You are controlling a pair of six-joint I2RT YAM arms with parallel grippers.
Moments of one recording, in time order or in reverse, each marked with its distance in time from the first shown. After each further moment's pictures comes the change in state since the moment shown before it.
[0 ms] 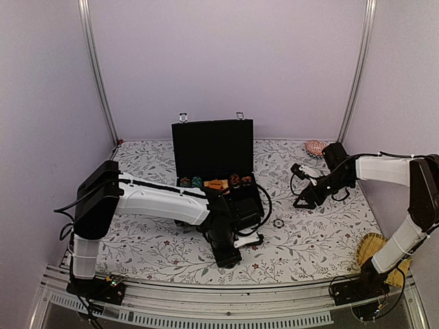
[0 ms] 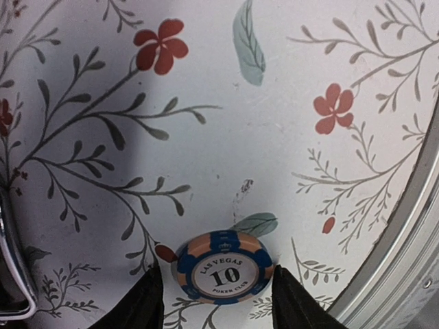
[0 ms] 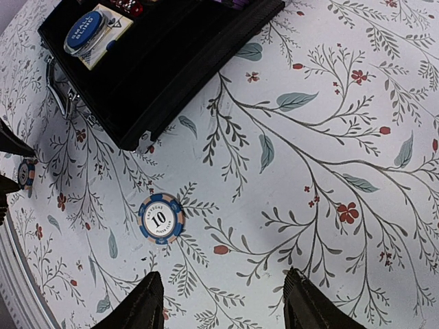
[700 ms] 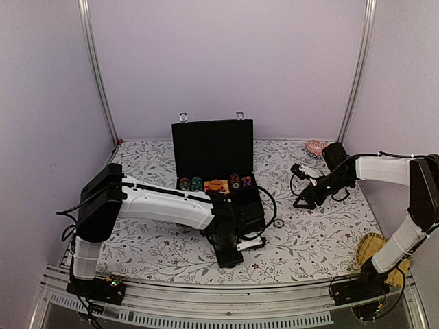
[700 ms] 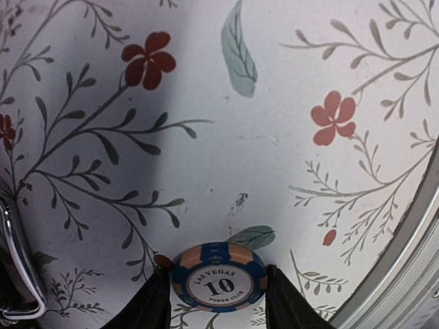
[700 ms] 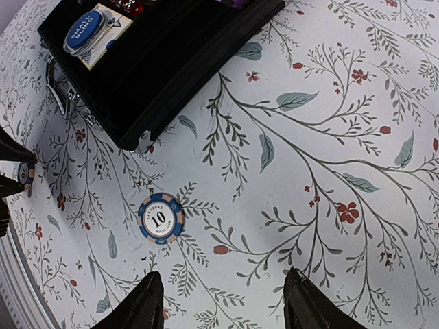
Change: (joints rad) left arm -0.032 0.026 0.034 -0.018 -0.072 0.004; right arm 0.000 0.002 0.000 0.000 0.000 0.000
